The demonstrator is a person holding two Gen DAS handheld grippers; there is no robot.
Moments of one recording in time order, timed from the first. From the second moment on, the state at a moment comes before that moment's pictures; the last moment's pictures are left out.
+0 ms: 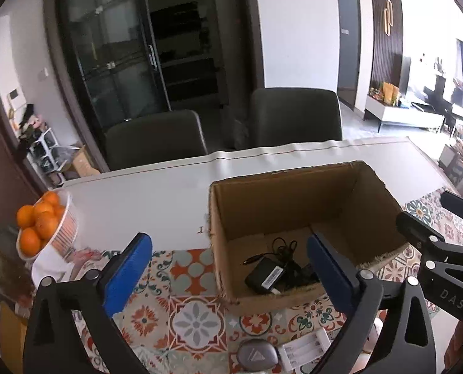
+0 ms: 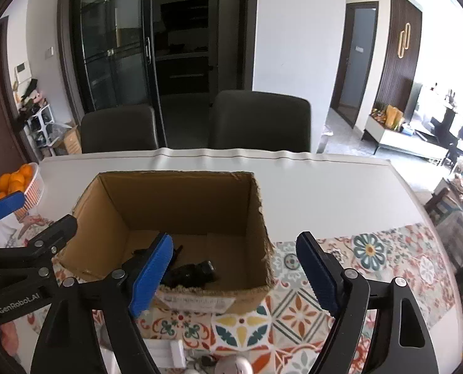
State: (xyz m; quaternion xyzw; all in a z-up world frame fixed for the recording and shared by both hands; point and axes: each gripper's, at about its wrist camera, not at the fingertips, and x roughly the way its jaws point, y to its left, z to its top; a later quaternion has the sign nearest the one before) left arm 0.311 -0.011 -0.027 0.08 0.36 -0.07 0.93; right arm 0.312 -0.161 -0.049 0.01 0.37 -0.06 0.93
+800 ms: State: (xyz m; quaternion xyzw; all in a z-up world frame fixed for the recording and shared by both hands) left arm 0.205 0.014 -0.039 0.08 0.36 -0.04 0.93; right arm 0.202 -0.146 -0.052 0.01 0.34 -0.08 0.94
